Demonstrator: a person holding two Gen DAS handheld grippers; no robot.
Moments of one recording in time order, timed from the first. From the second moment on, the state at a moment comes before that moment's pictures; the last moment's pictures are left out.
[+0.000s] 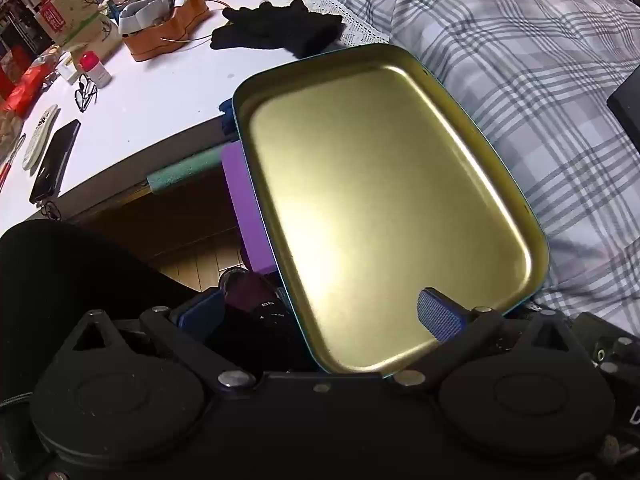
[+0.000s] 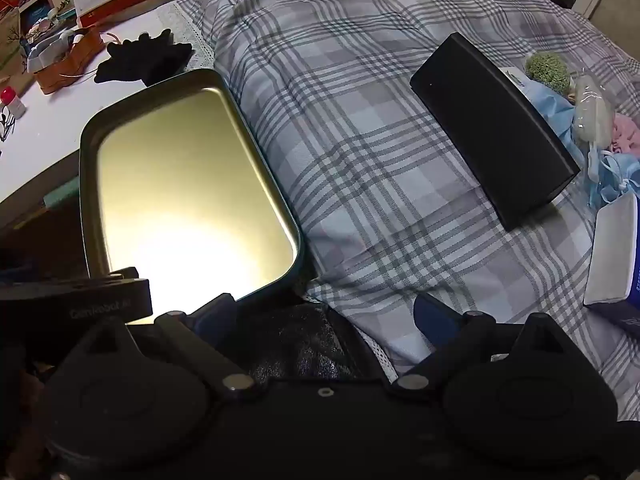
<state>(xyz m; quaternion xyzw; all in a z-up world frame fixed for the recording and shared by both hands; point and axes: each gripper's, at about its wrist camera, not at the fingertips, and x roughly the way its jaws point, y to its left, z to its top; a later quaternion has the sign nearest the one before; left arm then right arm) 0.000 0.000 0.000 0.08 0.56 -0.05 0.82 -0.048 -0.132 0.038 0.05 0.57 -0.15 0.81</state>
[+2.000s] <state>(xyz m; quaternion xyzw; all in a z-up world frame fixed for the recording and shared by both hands) -0.005 -0.005 -0.008 0.10 0.57 -0.05 0.81 -0.047 -0.132 0.038 0.05 0.57 -0.15 0.81</state>
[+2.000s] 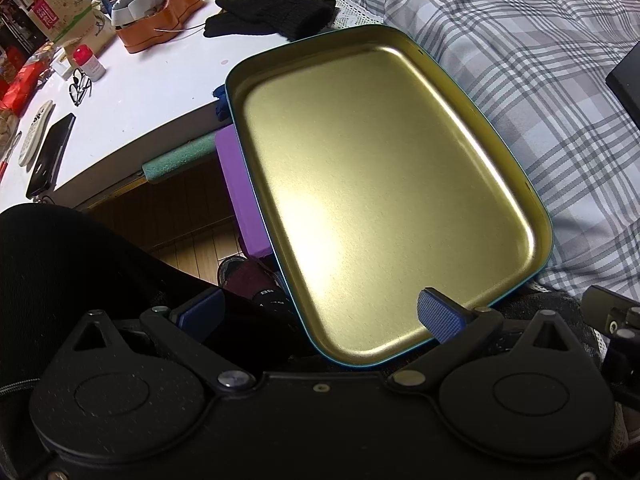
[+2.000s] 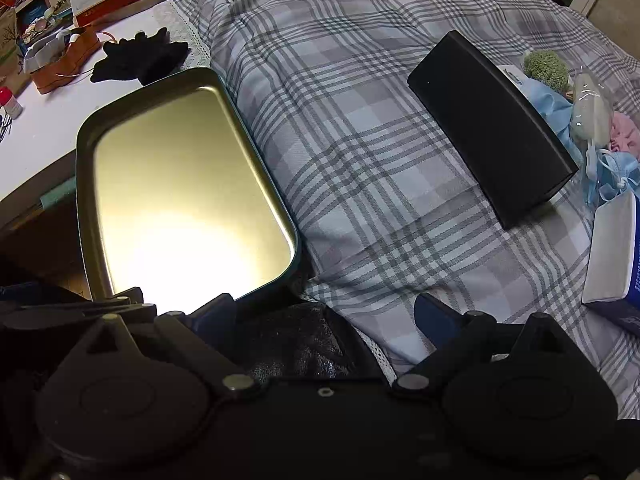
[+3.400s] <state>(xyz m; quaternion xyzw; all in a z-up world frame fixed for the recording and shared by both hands) -0.012 -0.005 0.007 0.07 0.55 -0.08 0.83 -0.055 -0.137 0.050 0.06 0.55 -0.15 0.82</state>
